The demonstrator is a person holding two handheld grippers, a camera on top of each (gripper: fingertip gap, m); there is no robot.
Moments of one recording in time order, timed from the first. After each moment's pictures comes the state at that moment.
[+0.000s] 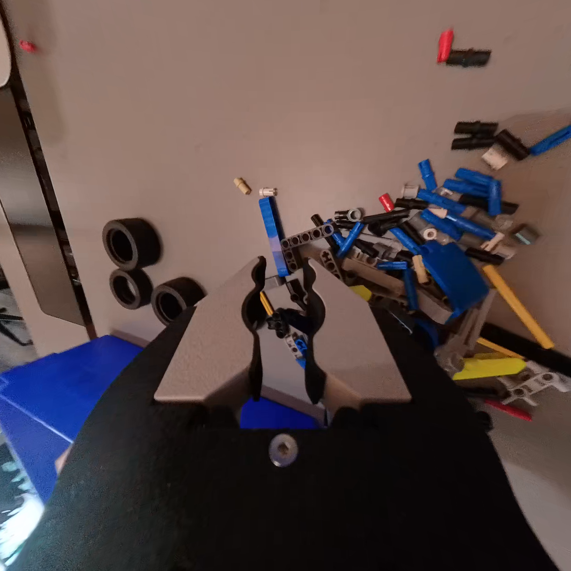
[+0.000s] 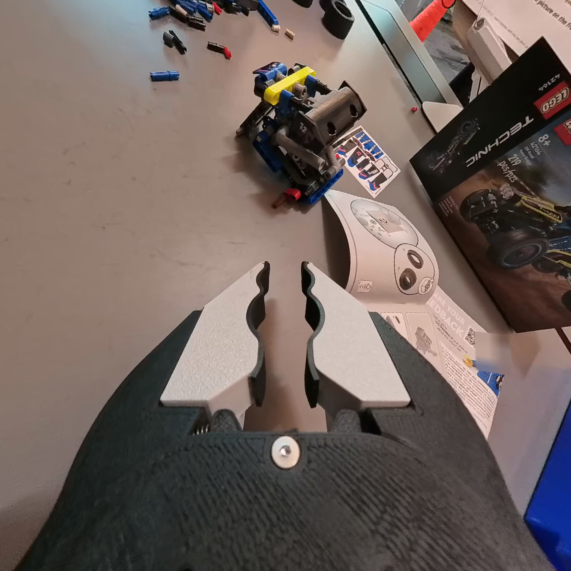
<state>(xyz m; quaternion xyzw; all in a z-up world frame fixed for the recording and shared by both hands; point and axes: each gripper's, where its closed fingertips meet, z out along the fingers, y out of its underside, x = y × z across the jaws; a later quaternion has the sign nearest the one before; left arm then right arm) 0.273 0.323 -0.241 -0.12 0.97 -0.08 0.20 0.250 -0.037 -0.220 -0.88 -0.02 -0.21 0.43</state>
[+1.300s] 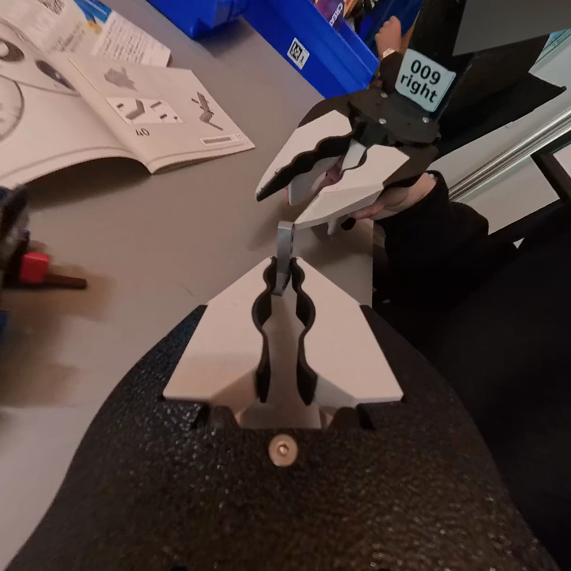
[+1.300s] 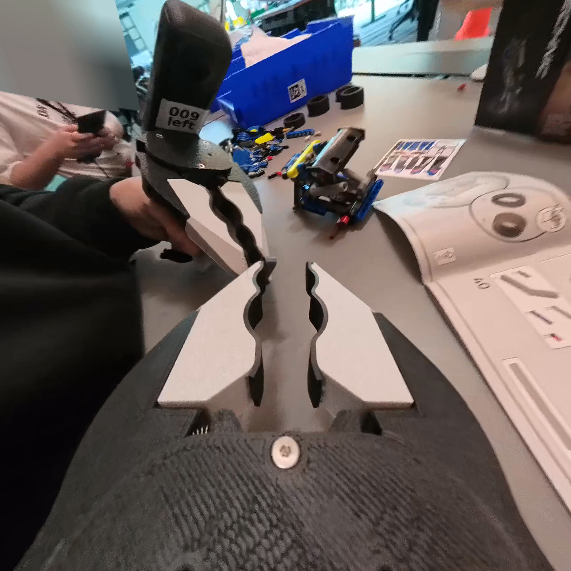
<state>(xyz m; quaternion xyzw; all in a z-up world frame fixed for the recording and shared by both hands) 0.196 -0.052 -0.208 -0.38 0.74 -0.54 -0.10 0.220 -0.048 -0.190 -0.79 0.16 0.07 0.59</state>
